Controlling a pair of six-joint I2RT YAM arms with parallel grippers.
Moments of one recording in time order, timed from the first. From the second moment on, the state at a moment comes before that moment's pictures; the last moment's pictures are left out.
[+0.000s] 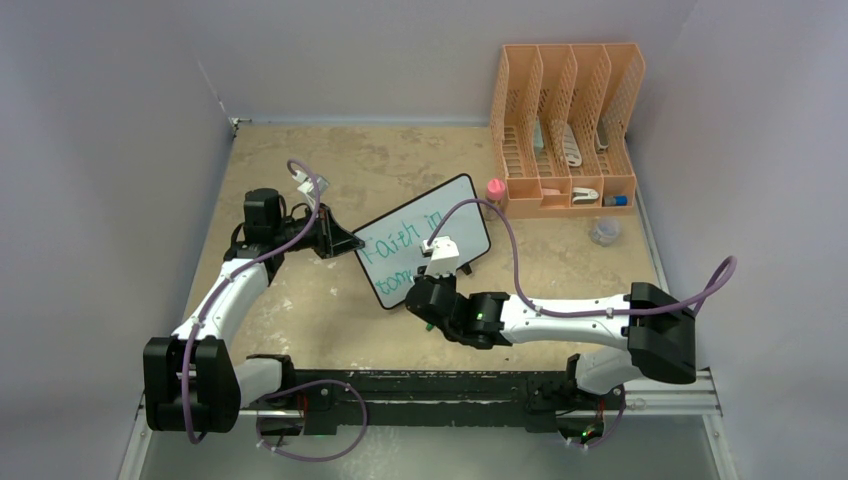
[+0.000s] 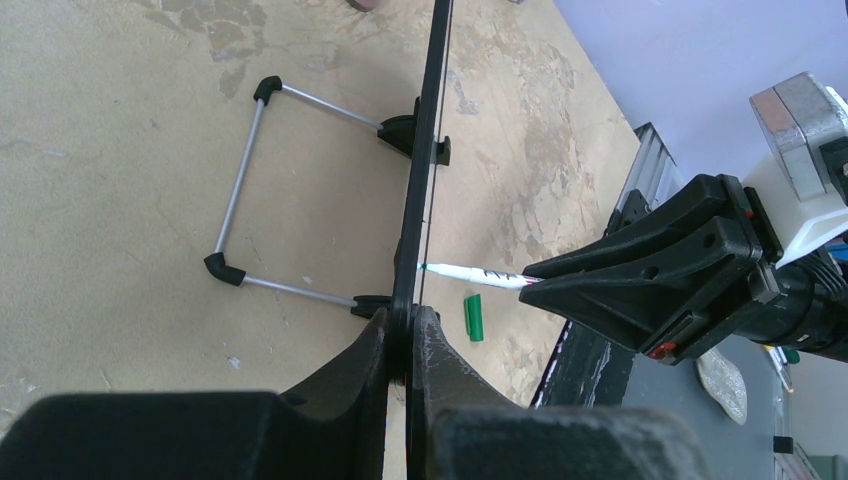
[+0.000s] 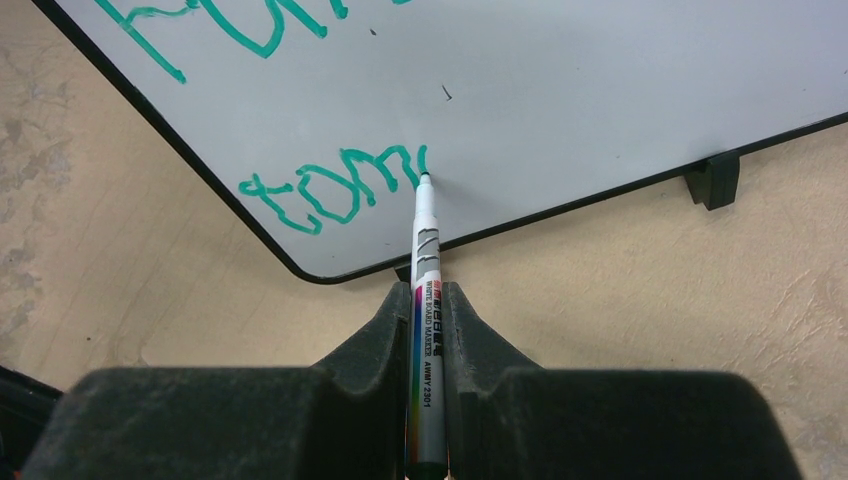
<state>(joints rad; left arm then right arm) -0.02 1.17 0.70 -0.09 1.01 -0.17 1.28 1.43 0.87 -0.21 0.71 0.80</state>
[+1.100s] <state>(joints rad) -0.02 1.17 0.70 -0.09 1.01 -0.17 1.27 1.44 0.87 -0.23 0.77 0.79</state>
